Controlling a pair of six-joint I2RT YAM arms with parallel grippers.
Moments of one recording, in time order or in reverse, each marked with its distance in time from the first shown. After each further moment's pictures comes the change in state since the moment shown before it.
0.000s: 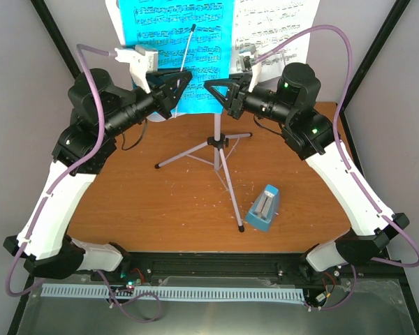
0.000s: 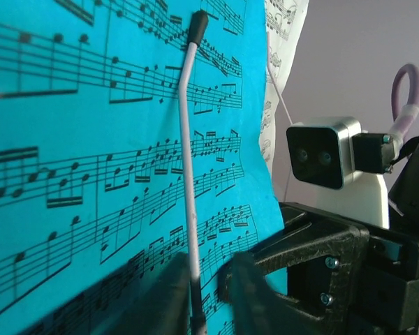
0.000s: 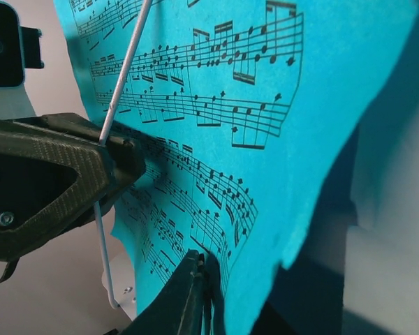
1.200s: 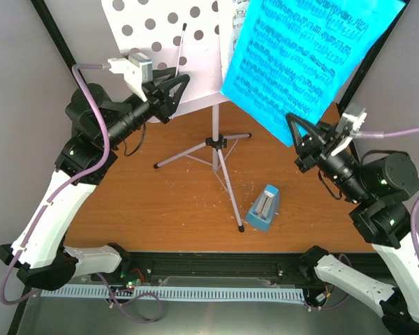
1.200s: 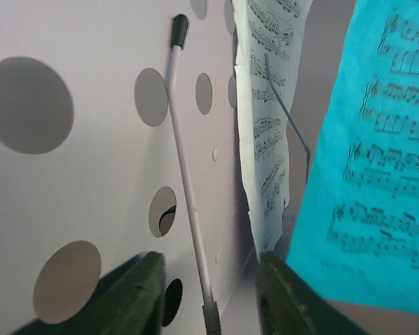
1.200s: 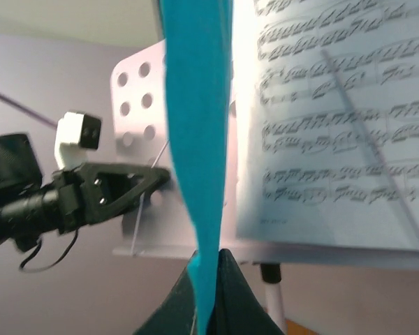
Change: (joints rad) left arm -0.001 -0.098 -0.203 0.211 -0.052 0.084; right arm 0.004 -0.662 -0.495 0.112 0.394 -0.126
